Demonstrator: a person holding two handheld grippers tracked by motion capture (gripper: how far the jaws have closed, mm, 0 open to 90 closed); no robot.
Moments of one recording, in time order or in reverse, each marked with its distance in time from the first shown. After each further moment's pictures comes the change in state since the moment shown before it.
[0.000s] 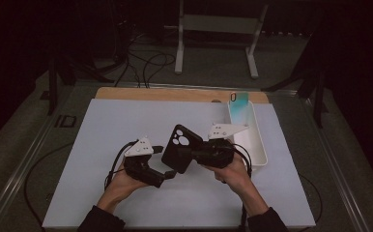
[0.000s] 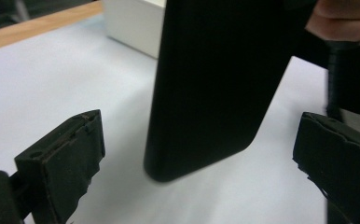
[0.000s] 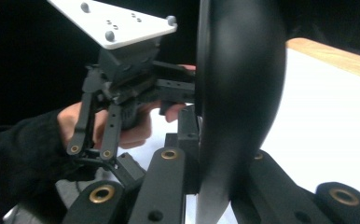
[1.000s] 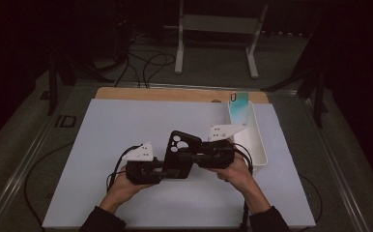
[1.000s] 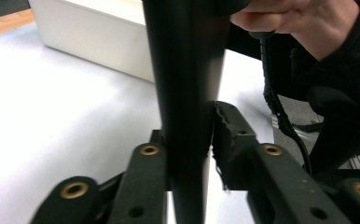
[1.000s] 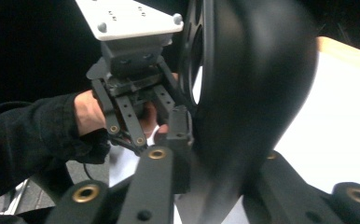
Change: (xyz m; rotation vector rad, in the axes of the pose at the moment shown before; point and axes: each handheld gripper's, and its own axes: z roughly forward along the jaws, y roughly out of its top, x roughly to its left) left arm -0.003 -0.006 0.002 -0.028 -0.186 0.061; right arm -0.004 -0.001 -0.001 0.039 0.065 -0.070
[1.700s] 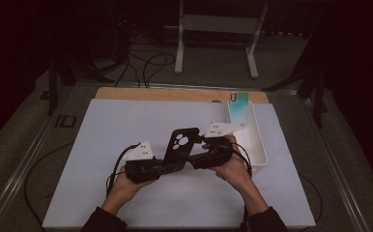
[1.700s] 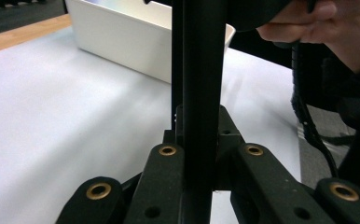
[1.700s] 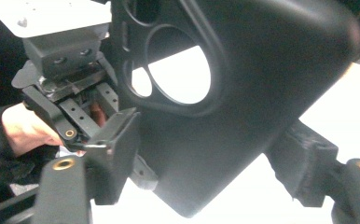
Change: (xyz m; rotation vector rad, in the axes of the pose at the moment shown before) left arm 0.000 0.001 -0.001 -0.018 0.122 -0.025; right arm -0.002 0.001 0.006 0.021 -0.210 0.043
